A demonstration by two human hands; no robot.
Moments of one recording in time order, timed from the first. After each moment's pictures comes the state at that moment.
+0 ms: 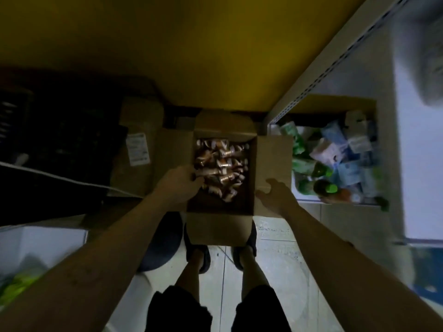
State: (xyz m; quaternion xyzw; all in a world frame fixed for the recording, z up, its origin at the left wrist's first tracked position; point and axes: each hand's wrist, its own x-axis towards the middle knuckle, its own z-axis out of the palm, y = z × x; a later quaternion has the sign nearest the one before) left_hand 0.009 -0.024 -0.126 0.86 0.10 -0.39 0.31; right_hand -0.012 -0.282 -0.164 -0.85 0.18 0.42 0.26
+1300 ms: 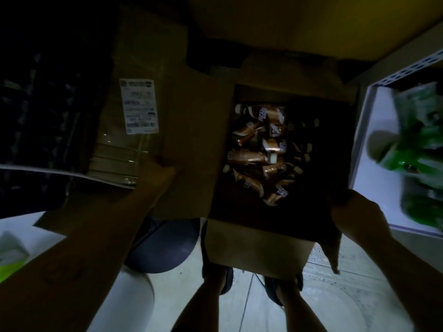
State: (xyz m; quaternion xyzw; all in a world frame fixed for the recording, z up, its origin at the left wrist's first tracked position) left_hand -0.014 0.094 -0.418 0.75 0.45 -0.25 0.42; right_hand -0.007 -0.289 -0.400 -0.89 0.15 0.42 0.10
